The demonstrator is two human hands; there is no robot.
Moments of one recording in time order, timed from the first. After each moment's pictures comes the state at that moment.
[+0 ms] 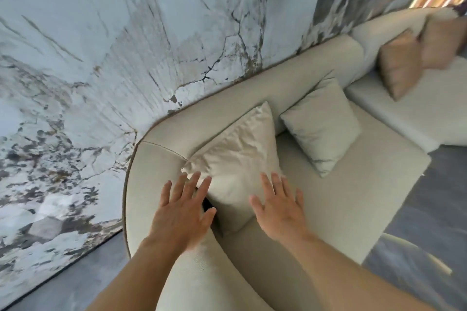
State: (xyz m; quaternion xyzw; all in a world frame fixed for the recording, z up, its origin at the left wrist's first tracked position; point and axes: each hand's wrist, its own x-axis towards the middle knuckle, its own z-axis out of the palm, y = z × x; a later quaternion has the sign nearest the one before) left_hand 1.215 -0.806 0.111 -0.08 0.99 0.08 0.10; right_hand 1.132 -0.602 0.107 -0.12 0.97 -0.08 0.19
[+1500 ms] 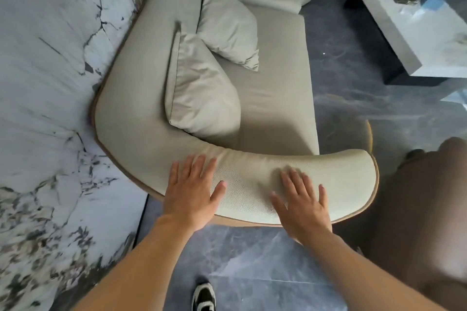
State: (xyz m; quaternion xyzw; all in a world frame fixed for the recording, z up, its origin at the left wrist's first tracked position) left_hand 1.257 -0.945 0.043 0.30 0.94 0.09 0.12; right_hand 1.396 -0.745 0.039 0.29 0.94 -0.10 0.17
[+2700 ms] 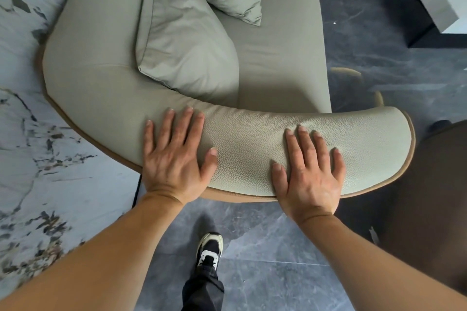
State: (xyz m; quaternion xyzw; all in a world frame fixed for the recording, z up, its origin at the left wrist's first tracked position) left_hand 1.256 -0.922 -0.026 0.28 0.95 0.06 -0.09; right_hand 1.394 -0.739 -0.030 0.28 0.95 -0.02 -0.09
